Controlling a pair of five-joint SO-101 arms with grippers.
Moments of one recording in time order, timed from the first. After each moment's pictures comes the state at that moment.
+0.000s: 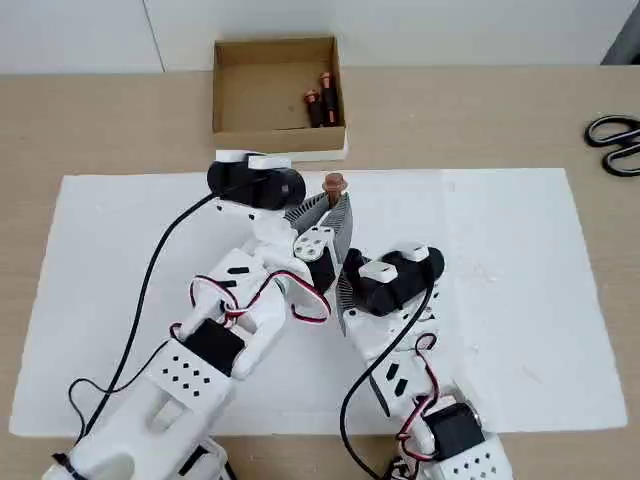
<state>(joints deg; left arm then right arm) 29.8 -43.9 60.5 10.6 28.0 -27.0 -102.9 94.9 33.7 -4.2</state>
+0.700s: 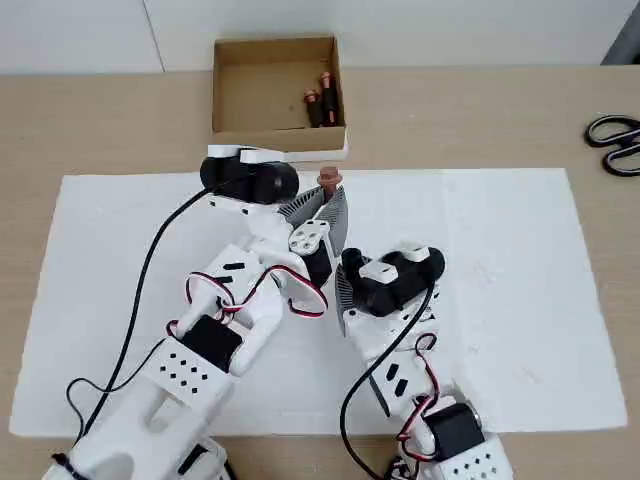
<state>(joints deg) 28.5 -43.9 59.4 10.6 28.4 -27.1 -103.0 94.9 33.7 -4.3</state>
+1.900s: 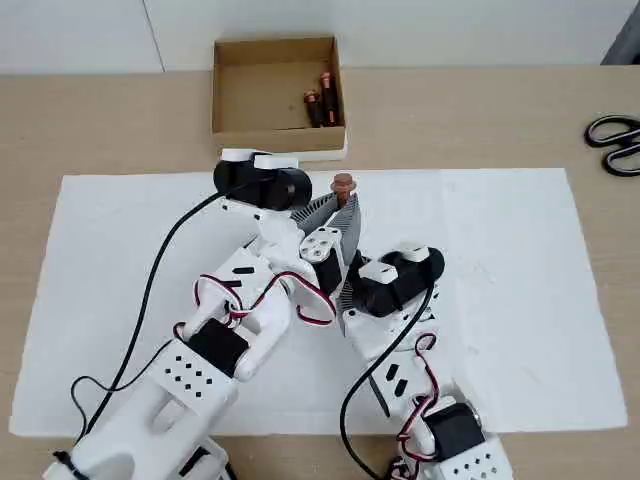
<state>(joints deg) 31.2 -43.9 59.4 10.1 28.4 -27.2 -103.0 94.9 33.7 -4.3</state>
